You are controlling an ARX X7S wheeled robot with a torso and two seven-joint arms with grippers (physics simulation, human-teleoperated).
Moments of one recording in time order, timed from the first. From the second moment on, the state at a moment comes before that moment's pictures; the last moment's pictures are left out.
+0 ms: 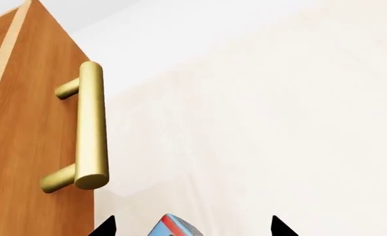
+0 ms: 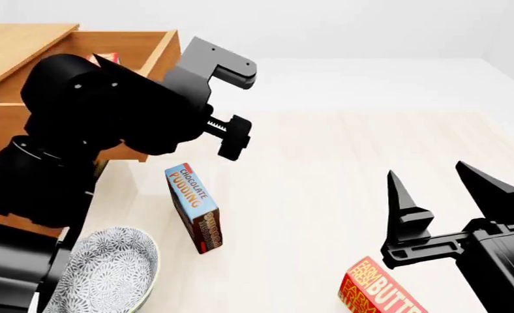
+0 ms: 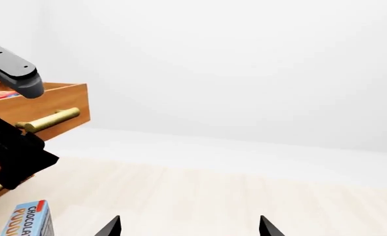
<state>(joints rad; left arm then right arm) -1.46 -0.22 0.65 -0.36 -1.12 -1.43 -0.59 0.60 0.00 -0.04 -1.05 -1.44 1.57 -1.57</state>
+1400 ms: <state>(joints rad) -1.53 -0.42 0.63 -0.76 -0.96 -1.21 -0.59 0.61 0.00 -0.05 -1.05 -1.44 1.57 -1.57</state>
